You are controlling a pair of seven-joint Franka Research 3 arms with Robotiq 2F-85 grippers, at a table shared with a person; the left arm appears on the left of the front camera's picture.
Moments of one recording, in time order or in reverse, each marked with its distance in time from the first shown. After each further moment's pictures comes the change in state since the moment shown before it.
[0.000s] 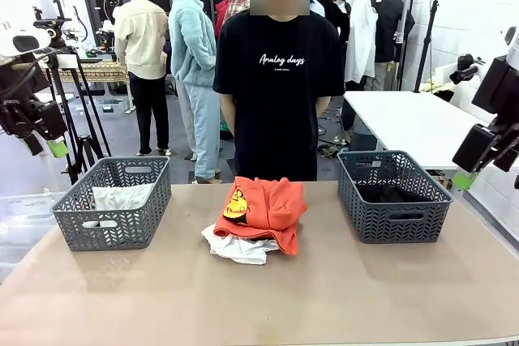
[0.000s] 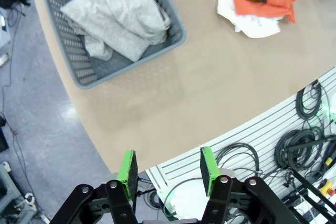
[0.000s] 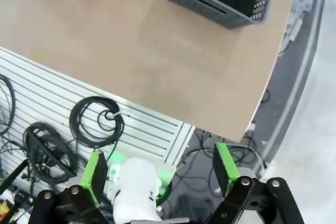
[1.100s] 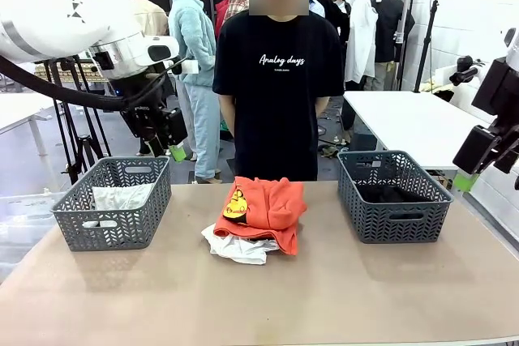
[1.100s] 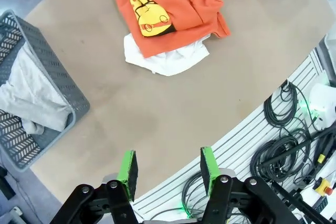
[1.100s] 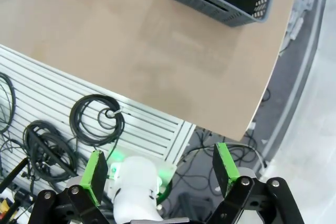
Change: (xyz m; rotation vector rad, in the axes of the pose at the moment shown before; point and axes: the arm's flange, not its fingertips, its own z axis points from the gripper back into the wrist) left arm 0.082 -0.169 -0.047 -0.072 -0.034 -0.189; right arm -0.001 0.001 0.000 0.002 0.006 0.002
